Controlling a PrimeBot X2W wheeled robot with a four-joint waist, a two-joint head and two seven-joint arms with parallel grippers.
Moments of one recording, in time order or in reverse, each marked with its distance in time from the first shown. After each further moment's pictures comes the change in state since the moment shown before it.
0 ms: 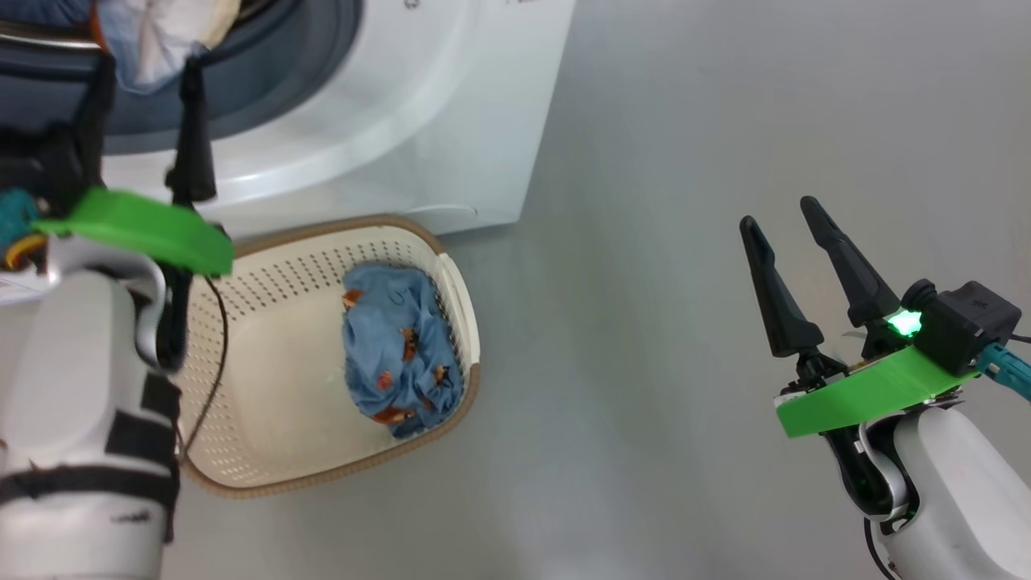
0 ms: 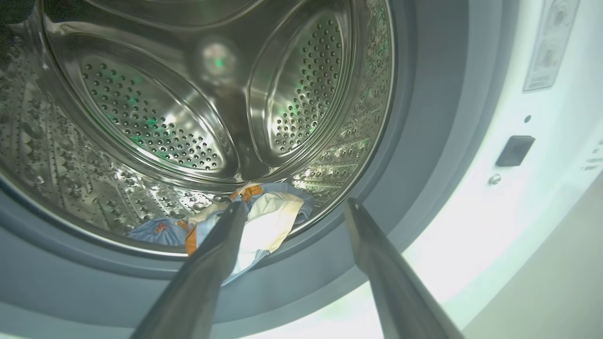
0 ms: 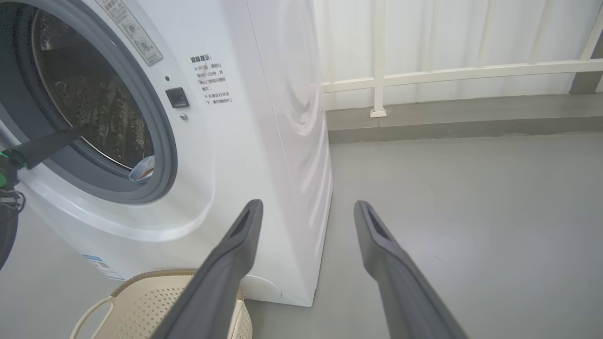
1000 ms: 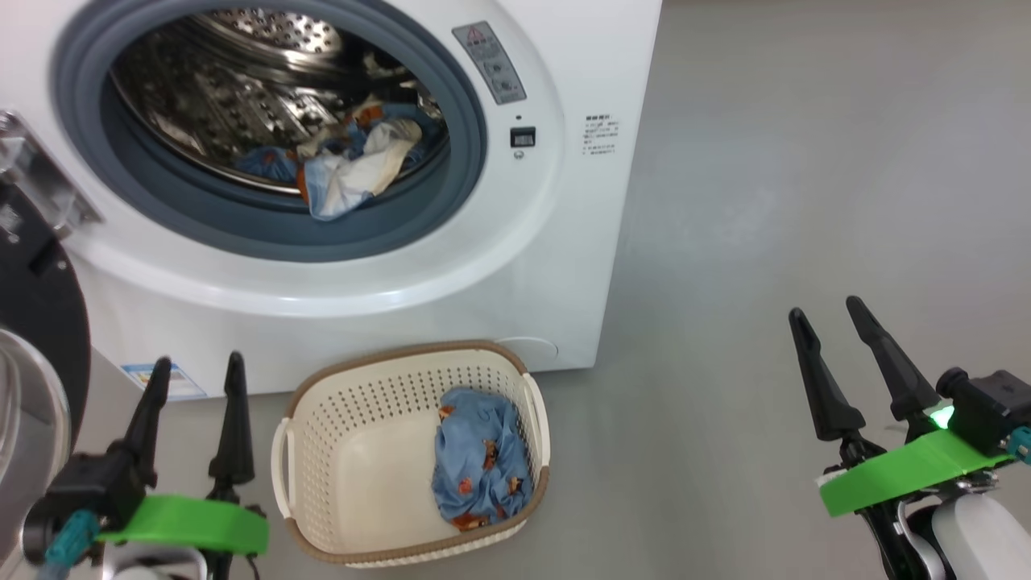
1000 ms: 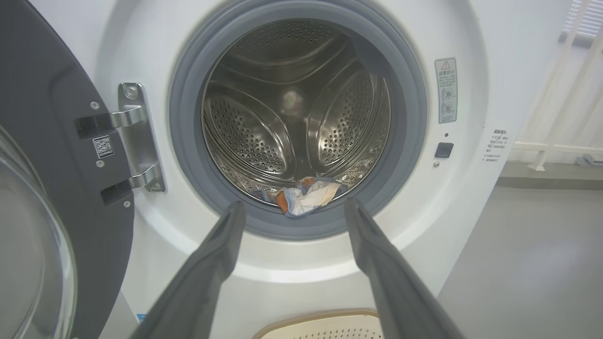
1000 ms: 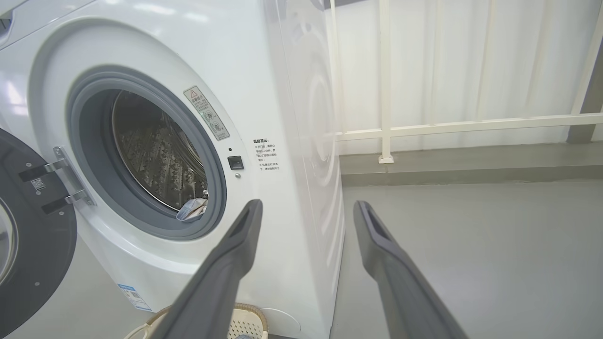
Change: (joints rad) left arm 0.675 -0.054 0.092 -0.435 -0.006 0.000 0.000; right arm 0.194 -0.026 -0.076 0.006 0.010 0.000 0.000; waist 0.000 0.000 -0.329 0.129
